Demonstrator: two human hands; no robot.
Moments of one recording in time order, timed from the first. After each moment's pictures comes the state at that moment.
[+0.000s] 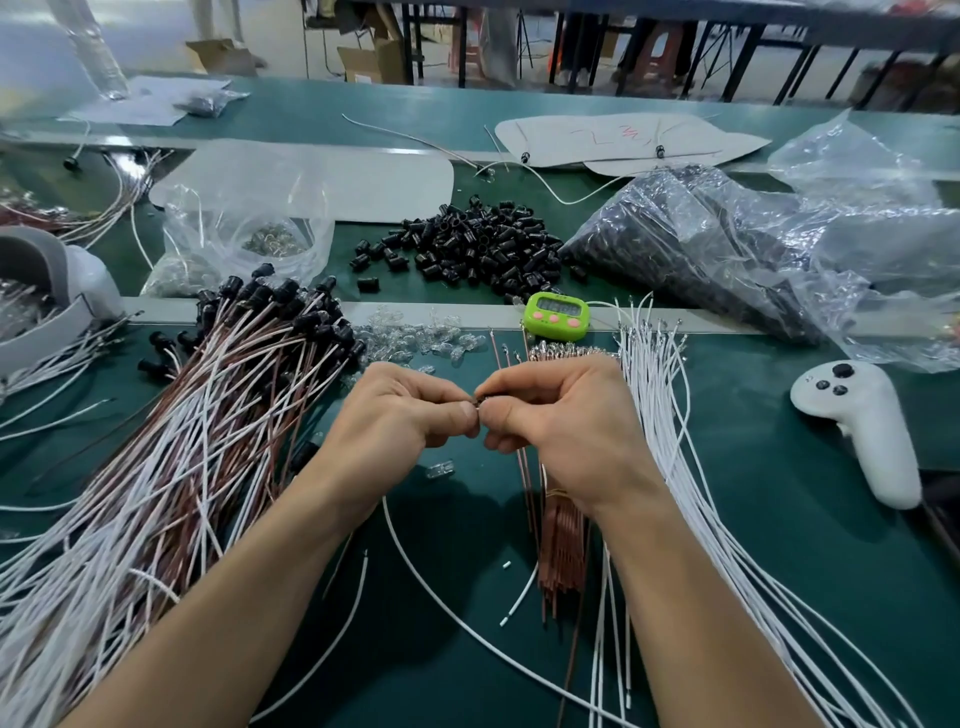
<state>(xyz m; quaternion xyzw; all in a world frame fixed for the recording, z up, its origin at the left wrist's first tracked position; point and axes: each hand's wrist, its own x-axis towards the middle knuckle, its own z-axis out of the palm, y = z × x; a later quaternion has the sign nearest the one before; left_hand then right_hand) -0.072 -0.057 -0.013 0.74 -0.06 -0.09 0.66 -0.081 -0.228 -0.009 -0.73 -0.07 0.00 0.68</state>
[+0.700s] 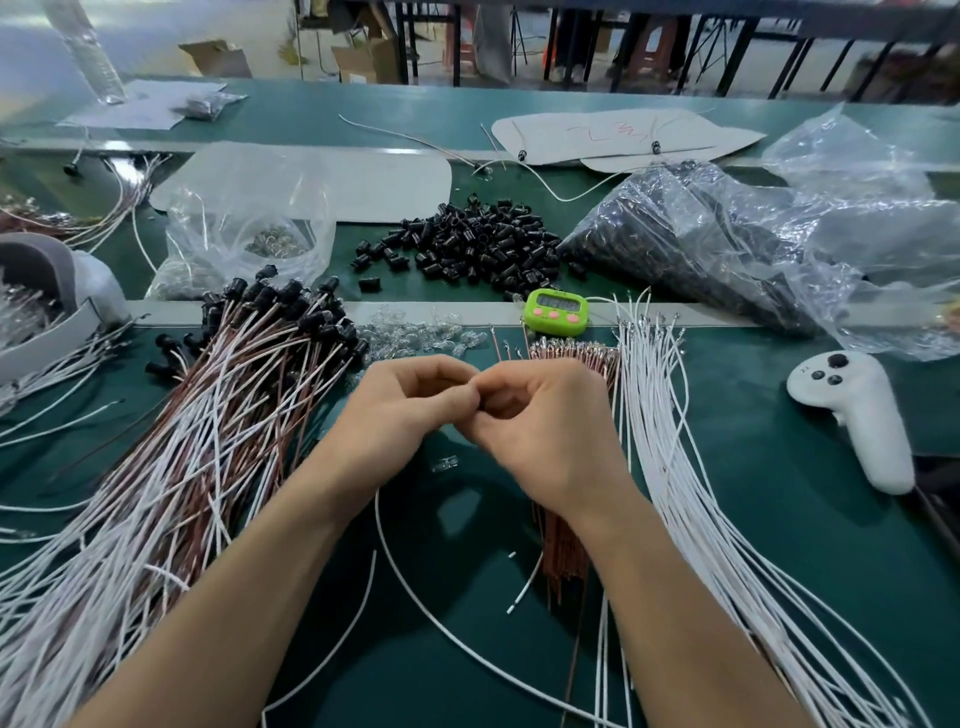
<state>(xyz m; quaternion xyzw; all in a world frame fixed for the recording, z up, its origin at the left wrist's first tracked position) -0.066 -0.052 -0.019 0.71 -0.08 -0.11 0.69 -0.087 -0.216 -0.017 -0.84 -0.12 -0.10 0.52</state>
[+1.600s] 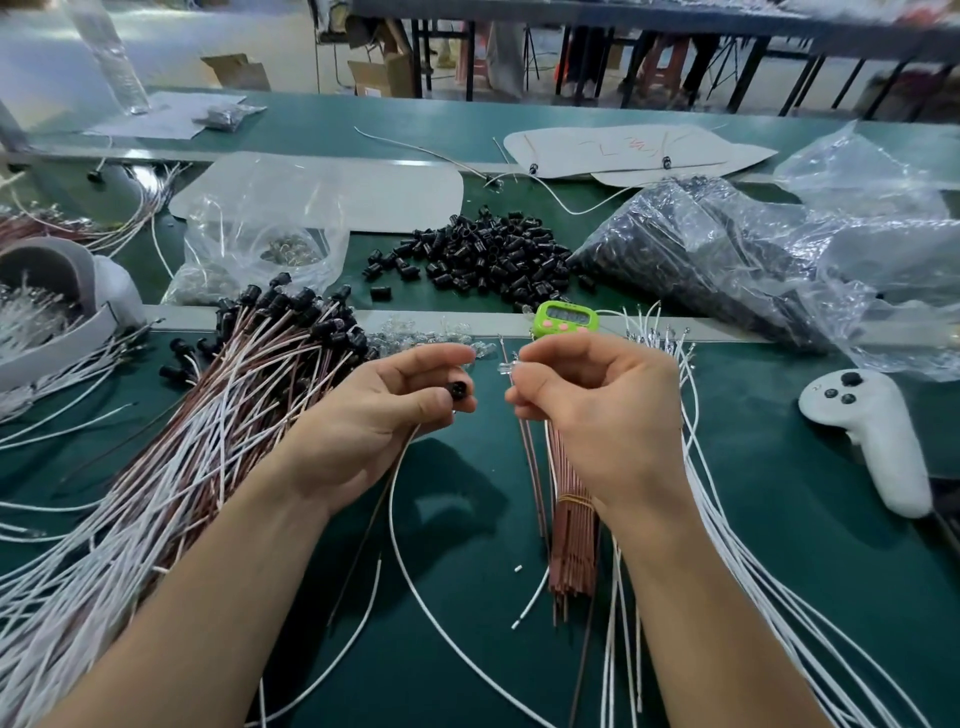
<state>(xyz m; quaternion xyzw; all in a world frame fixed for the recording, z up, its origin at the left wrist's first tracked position) -0.060 -0.029 -0.015 0.56 -0.09 -0.18 0.80 -0.091 -0.223 0.011 -0.70 0.00 -0.14 0.70</state>
